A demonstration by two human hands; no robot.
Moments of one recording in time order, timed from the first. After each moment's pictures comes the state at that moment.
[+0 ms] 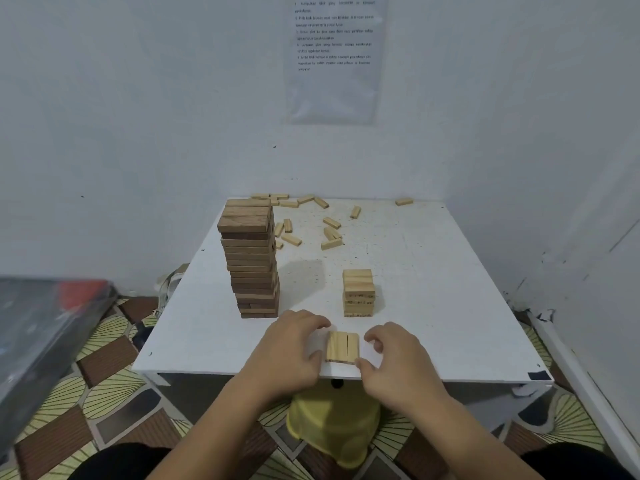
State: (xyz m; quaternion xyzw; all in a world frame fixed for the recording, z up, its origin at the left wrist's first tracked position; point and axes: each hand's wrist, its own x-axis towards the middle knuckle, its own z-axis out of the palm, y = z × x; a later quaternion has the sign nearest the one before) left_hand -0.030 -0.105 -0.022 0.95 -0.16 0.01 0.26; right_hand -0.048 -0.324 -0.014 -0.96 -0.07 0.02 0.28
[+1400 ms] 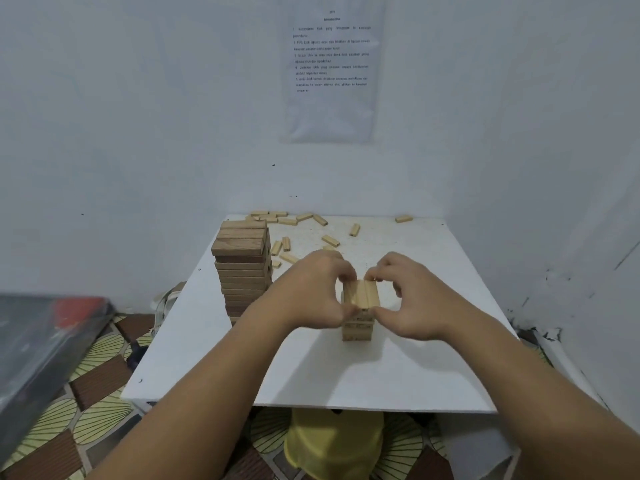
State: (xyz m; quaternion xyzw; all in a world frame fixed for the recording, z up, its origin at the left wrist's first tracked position) left_hand 0.052 -0.141 0.082 0.94 -0.26 0.06 0.22; right_hand 0.046 -0.362 0.075 -0.93 -0.25 -0.03 0.28
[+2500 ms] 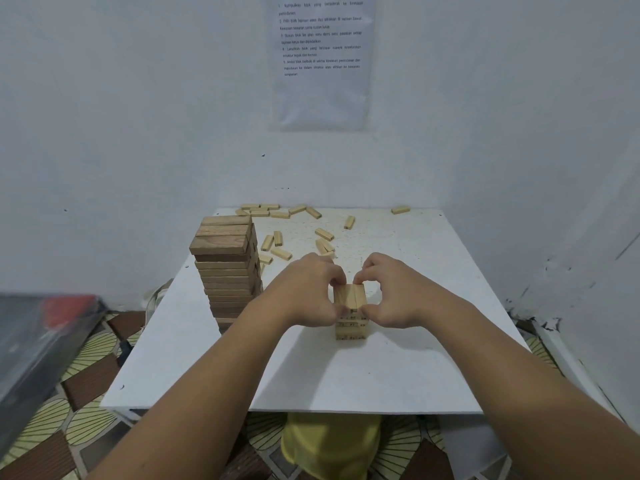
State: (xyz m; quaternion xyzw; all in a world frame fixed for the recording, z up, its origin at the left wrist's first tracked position) left_hand 0.077 -0.146 0.056 0.96 -0.23 0.00 0.18; right_hand 0.090 -0.354 0.046 -0.95 -0.23 0.06 0.21
